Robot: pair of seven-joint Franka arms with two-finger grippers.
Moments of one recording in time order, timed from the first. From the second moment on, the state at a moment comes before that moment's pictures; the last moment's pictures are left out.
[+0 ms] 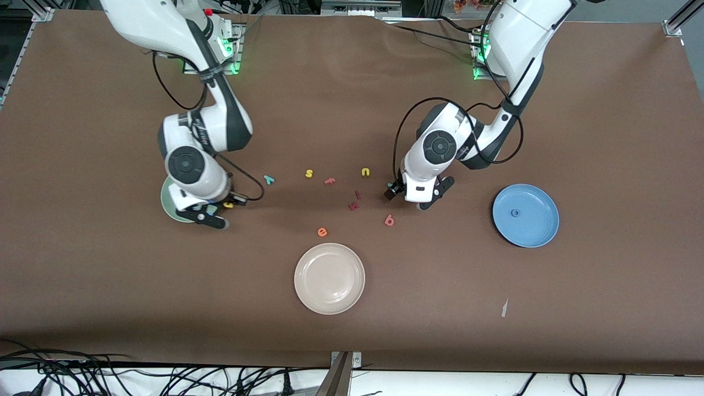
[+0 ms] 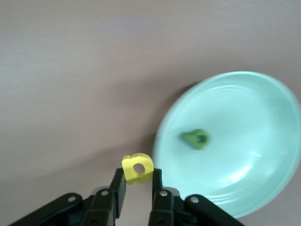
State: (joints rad) left arm -0.33 0.61 -0.29 -1.89 -0.04 2.43 -1.39; right arm 0.55 0.44 -0.28 -1.93 0.02 2.20 0.52
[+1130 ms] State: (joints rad) left arm -0.39 0.66 -0.29 -1.87 0.19 2.48 -2.04; right arm 0.55 0.27 -0.37 -2.27 0.03 2.34 0.38
